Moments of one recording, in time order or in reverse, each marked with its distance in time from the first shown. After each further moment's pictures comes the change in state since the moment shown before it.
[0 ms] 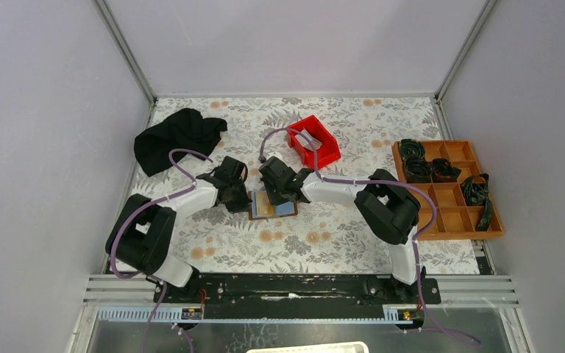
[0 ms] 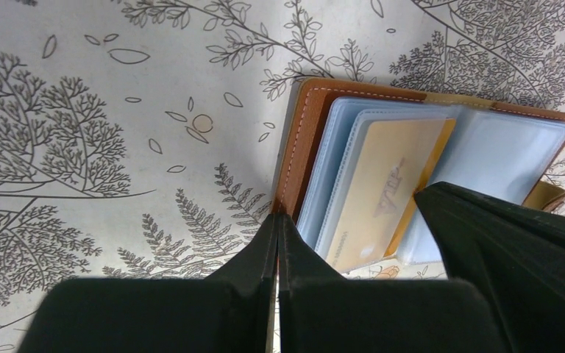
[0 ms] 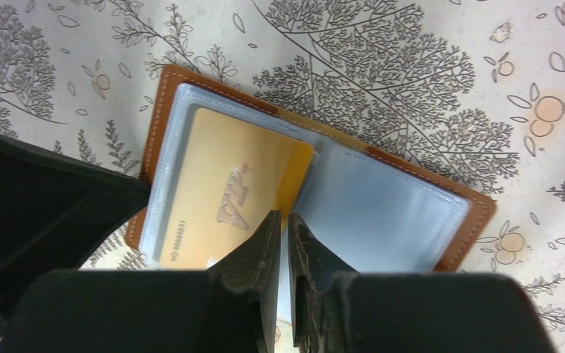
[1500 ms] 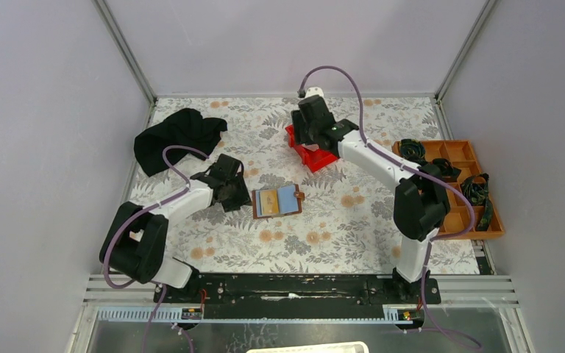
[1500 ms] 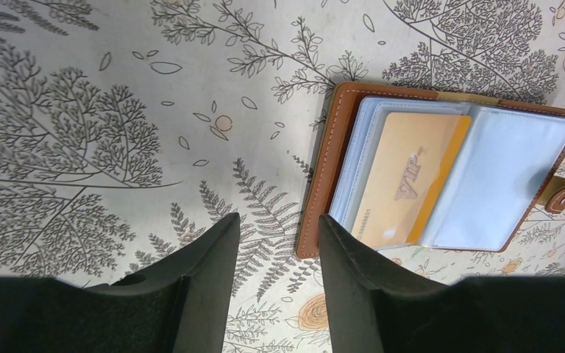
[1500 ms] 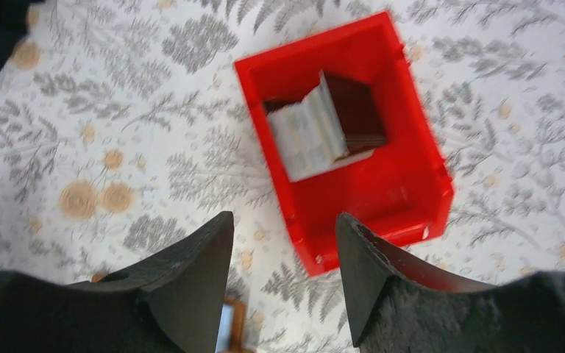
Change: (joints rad) left arm 0.026 -0.054 0.013 -0.036 -0.021 0.048; right arm -0.279 -0.145 0.230 -0.137 0.143 -0.167
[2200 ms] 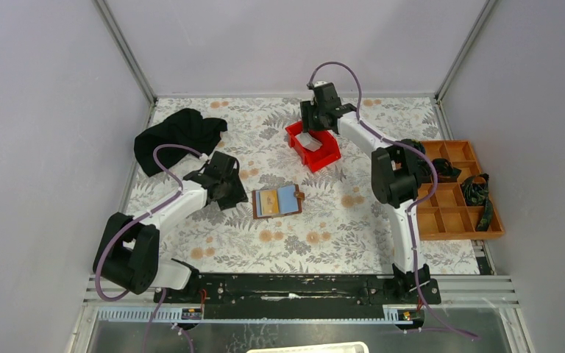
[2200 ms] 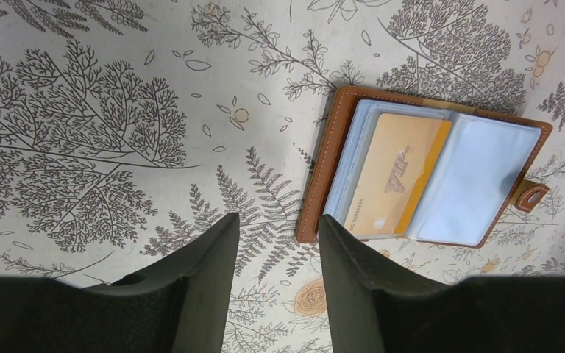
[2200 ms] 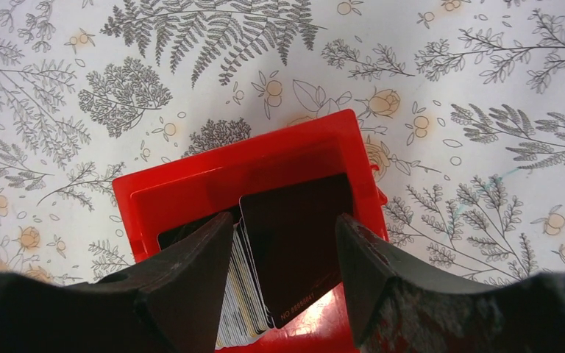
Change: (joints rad) left arm 0.018 -0.087 0.023 -0.087 -0.037 -0.023; right arm -0.228 0.423 0.372 -0.002 -0.270 -0.096
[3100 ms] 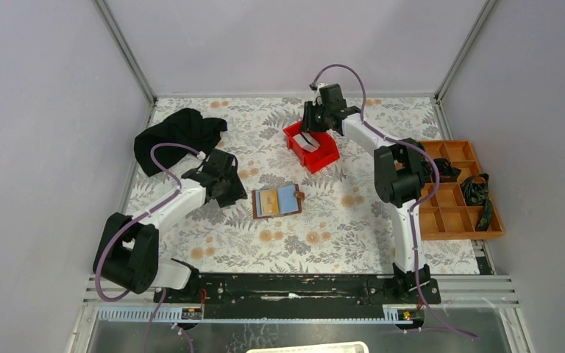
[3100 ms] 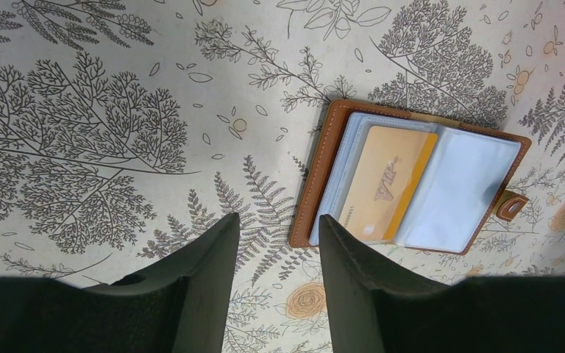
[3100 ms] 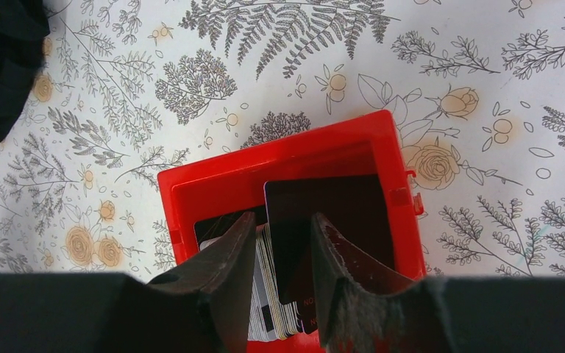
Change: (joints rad) left arm 0.016 0.000 0.022 -0.006 0.000 -0.018; right arm -0.034 -0.004 -0.065 0.098 -0.238 0.081
